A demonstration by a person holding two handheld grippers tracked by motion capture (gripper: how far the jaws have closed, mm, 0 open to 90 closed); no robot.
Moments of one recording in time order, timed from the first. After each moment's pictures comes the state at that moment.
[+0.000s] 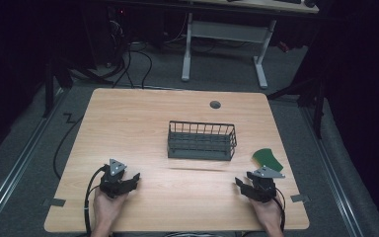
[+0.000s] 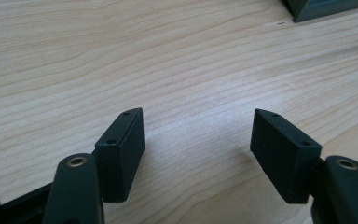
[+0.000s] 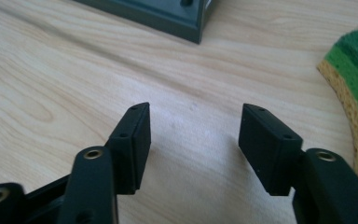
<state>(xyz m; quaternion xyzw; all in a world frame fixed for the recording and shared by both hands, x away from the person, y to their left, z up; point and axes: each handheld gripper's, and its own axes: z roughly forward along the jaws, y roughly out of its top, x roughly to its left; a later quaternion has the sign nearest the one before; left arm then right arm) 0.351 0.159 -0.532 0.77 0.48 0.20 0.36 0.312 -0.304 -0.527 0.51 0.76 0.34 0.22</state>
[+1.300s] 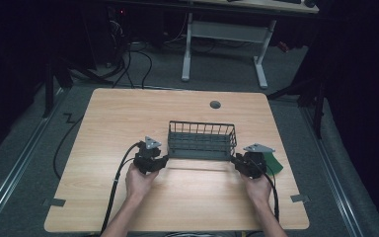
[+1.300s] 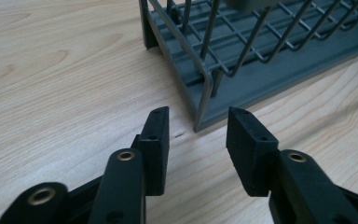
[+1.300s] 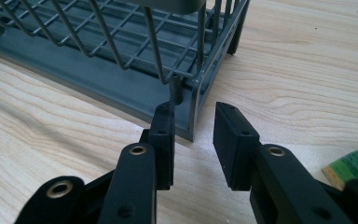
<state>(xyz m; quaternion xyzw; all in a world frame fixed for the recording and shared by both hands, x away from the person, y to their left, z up) 0.409 0.070 -0.500 0.80 0.44 0.14 0.38 0.376 -0.283 -0.501 0.53 0.74 0.35 0.21</state>
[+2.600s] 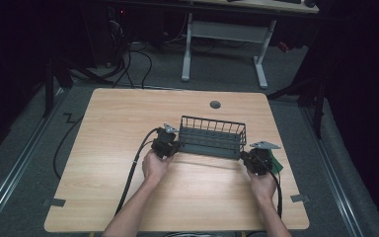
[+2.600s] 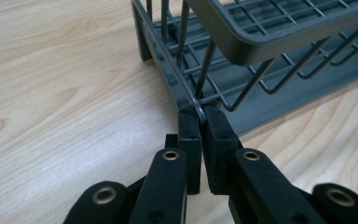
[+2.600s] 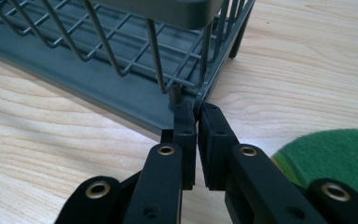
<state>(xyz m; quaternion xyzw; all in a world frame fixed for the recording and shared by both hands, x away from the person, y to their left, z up) 0.461 0.017 -0.495 0.82 0.42 0.12 0.36 0.383 -0.302 -0.499 0.56 0.73 0.32 0.23</state>
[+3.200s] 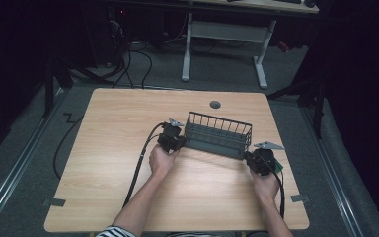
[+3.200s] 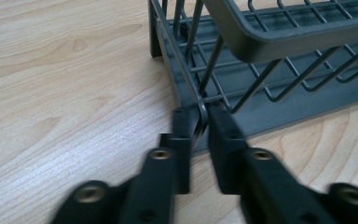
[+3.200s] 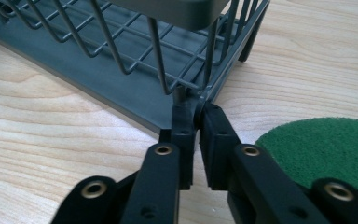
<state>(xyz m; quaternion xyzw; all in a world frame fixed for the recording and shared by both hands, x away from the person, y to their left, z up) 0.477 0.004 -0.496 0.81 0.43 0.11 0.38 0.382 -0.312 -0.501 0.57 0.72 0.32 0.23</state>
